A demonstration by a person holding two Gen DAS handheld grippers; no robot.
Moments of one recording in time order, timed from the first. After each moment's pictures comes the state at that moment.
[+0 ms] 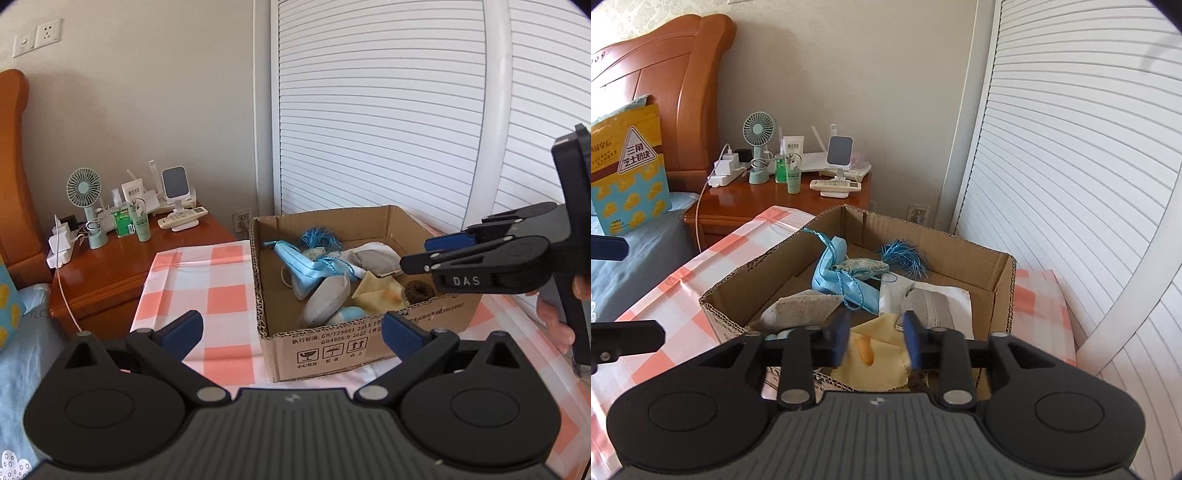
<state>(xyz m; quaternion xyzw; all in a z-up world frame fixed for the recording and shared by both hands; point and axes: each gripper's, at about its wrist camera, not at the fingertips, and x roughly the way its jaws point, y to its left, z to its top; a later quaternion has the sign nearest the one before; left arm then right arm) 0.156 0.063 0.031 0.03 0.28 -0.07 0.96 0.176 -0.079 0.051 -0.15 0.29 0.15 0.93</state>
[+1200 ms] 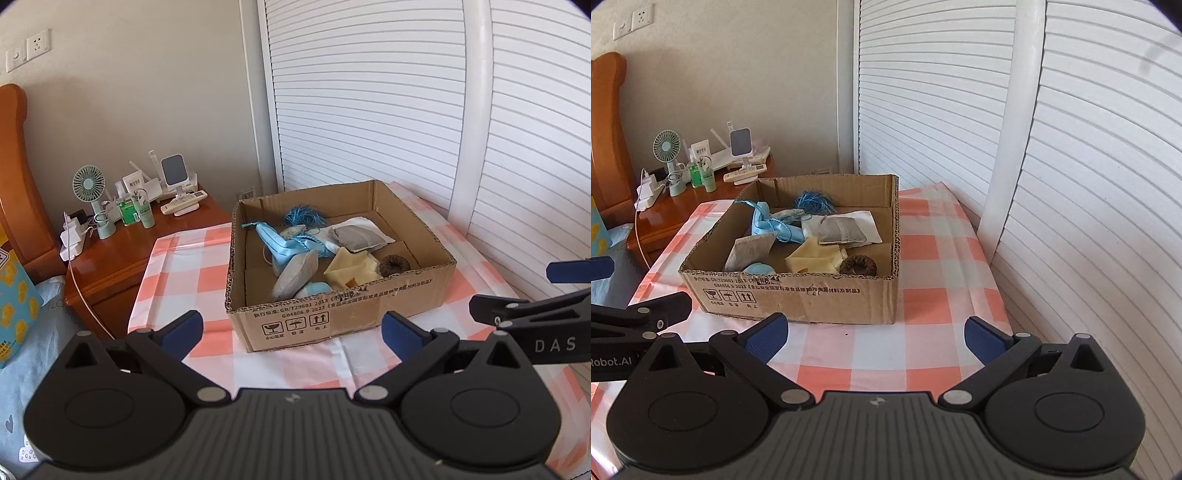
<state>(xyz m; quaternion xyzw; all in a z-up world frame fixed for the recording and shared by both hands) 0.134 0.010 0.047 0.06 0.32 -0.05 0.94 0.067 -0.117 0.070 -0.04 0.34 -0.03 0.94</state>
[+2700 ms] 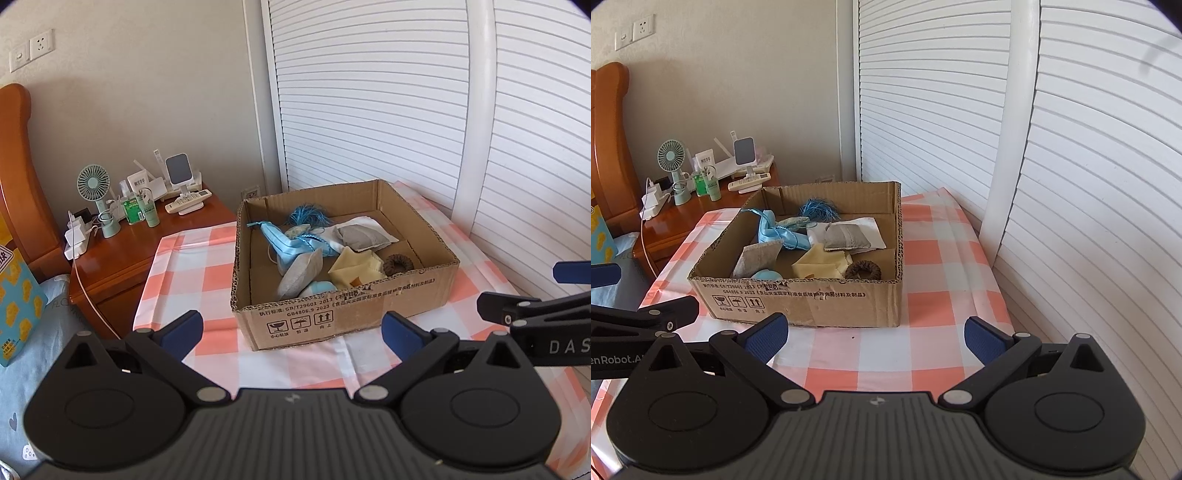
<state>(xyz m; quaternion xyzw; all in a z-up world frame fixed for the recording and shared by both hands) 0.133 0.012 0.049 0.06 0.33 -0.04 0.94 0.058 -0.116 0.075 -0.03 0.33 -0.03 0.94</state>
